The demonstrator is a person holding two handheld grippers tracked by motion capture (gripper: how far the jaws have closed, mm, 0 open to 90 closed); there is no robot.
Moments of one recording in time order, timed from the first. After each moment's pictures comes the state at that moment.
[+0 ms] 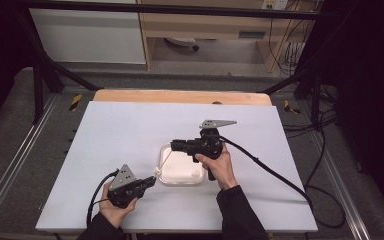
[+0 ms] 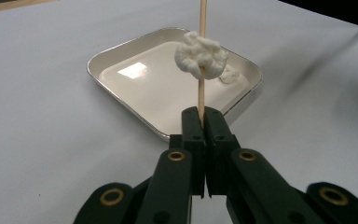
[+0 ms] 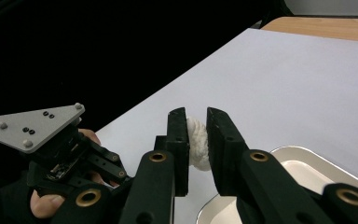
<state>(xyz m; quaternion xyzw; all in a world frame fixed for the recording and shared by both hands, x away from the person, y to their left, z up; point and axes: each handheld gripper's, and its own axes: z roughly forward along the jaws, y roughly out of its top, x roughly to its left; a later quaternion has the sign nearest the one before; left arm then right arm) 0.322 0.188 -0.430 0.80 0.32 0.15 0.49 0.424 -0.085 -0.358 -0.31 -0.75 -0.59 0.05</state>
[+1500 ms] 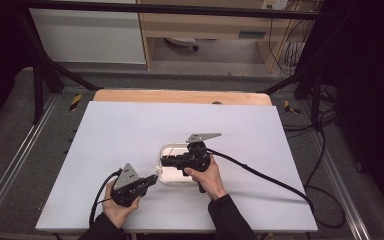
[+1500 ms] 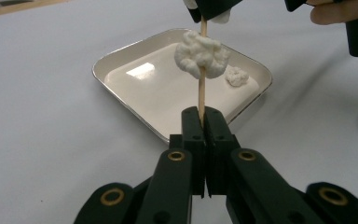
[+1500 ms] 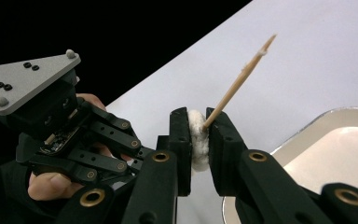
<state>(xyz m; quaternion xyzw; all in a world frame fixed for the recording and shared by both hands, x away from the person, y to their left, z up) 0.325 0.182 -0.430 0.79 0.33 0.16 0.49 0.411 -0.056 -0.398 -0.30 -0.76 -0.56 0.09</state>
